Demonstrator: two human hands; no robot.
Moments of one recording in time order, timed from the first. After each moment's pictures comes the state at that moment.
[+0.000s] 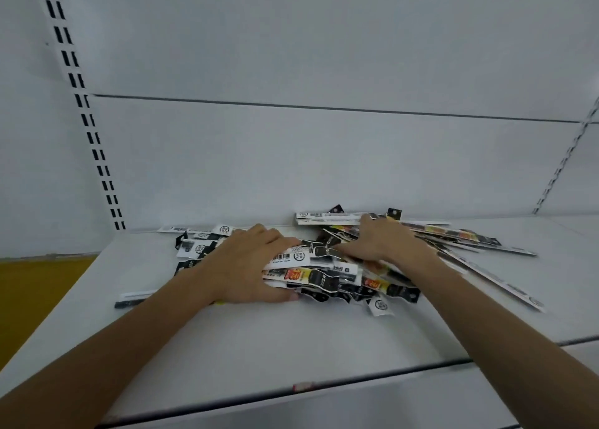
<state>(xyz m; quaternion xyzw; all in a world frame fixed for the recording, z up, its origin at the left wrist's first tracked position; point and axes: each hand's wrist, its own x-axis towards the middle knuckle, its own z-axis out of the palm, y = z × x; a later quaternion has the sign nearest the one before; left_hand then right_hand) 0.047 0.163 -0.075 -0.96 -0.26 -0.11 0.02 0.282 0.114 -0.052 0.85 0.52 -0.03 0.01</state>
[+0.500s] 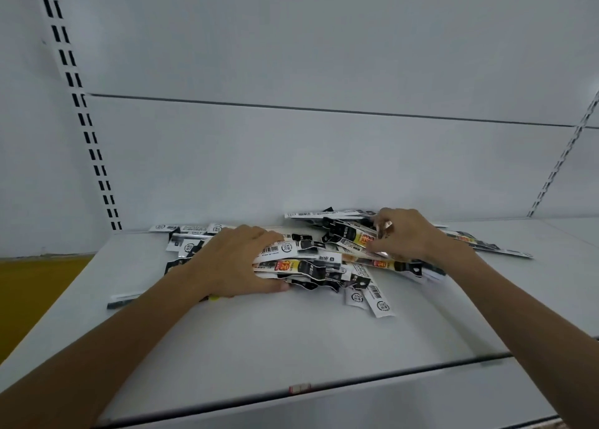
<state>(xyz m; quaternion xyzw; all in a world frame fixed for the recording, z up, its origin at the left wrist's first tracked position) 0.043 0.171 -0.073 -0.94 -0.32 -0.09 0.01 0.318 0.084 -0.034 0.77 0.61 -0.07 -0.18</state>
